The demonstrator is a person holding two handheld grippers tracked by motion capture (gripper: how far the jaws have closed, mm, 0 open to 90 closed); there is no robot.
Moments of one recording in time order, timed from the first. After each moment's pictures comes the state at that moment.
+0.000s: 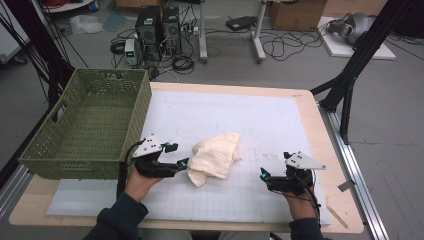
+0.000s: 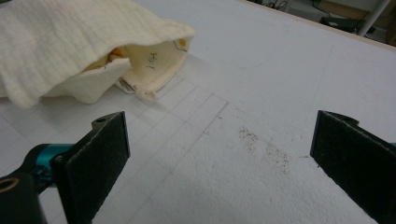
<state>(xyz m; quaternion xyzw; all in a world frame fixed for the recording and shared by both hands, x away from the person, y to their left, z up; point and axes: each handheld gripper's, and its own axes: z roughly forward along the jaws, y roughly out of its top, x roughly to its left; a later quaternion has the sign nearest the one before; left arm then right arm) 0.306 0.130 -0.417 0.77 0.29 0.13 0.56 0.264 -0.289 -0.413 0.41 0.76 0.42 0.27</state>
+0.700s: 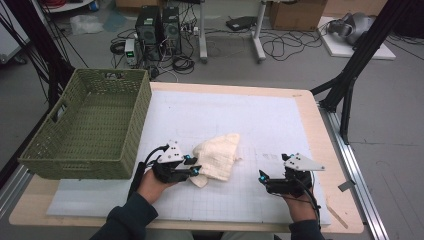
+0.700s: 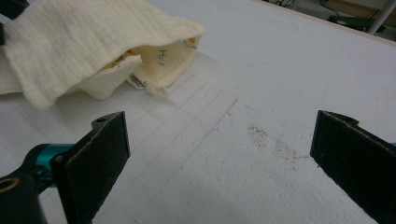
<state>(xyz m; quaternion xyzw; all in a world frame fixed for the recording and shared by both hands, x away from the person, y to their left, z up) 0.307 0.091 -0.432 0.84 0.22 0.12 0.49 0.260 -0.285 -0.414 0.40 0.77 0.43 0.26</state>
